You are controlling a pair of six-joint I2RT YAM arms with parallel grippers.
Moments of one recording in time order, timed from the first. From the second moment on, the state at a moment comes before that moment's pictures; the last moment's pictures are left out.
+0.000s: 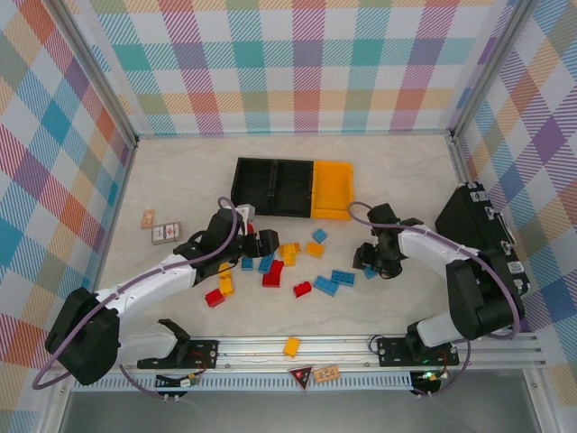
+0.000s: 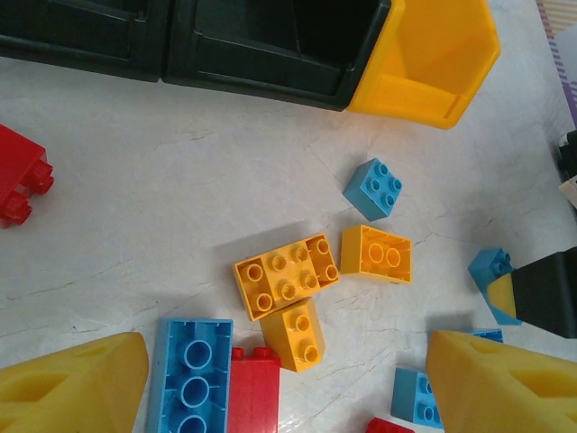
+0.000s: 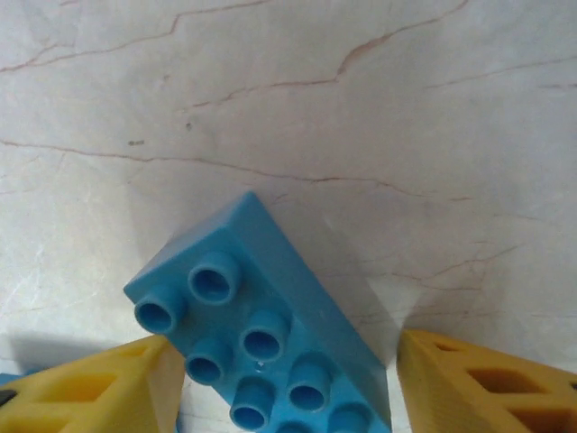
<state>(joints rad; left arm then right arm) -0.61 1.20 0.65 -0.14 0.12 -0.63 0.34 1.45 0.74 -0.72 -0.11 0.54</state>
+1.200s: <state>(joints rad) -0.63 1.13 0.65 -0.22 -0.05 -0.69 0.40 1.75 1.39 -0.81 -0.09 0.51</state>
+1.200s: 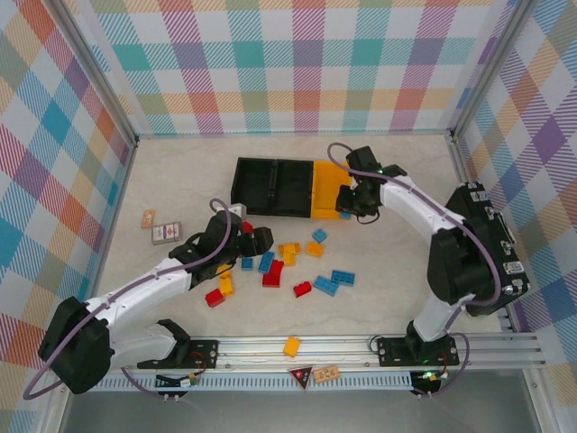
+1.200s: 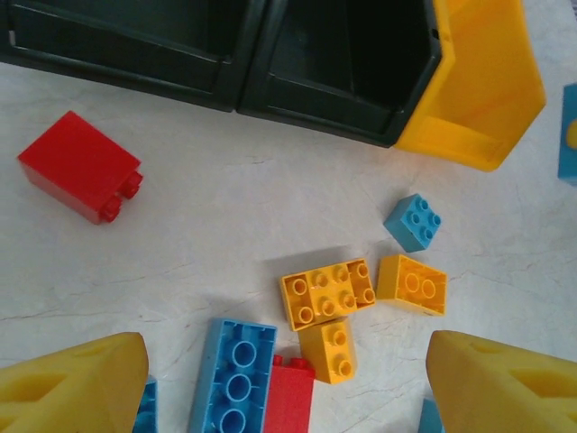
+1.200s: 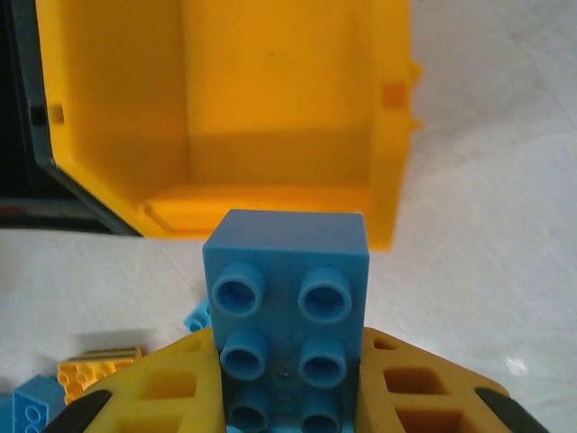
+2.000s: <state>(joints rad) -0.63 1.07 0.60 -0.29 -0.09 -0.72 0.41 2.19 1.84 -0.92 -0.05 0.51</state>
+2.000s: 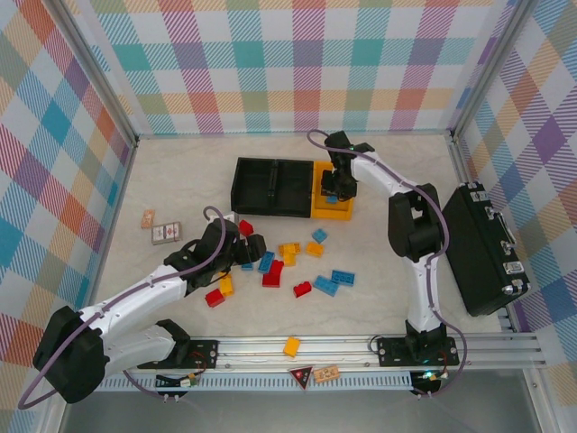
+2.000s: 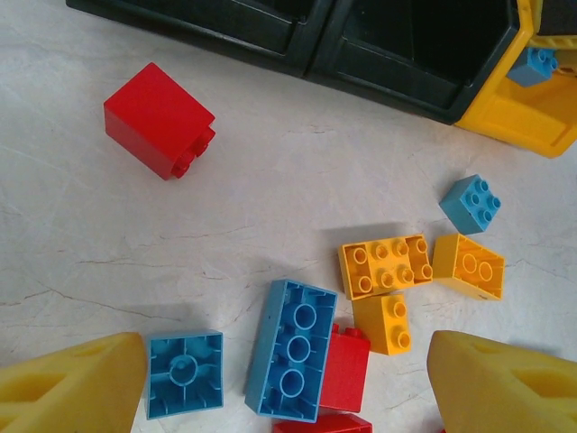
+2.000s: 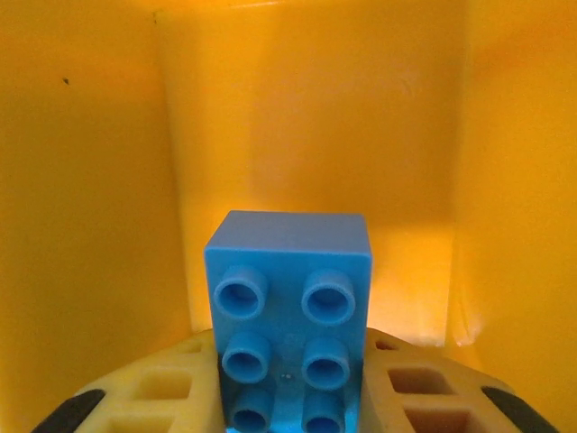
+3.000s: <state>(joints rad) -0.63 1.10 0.61 -0.32 -0.09 -0.71 0.43 1.78 1.48 -0.81 -0.07 0.48</state>
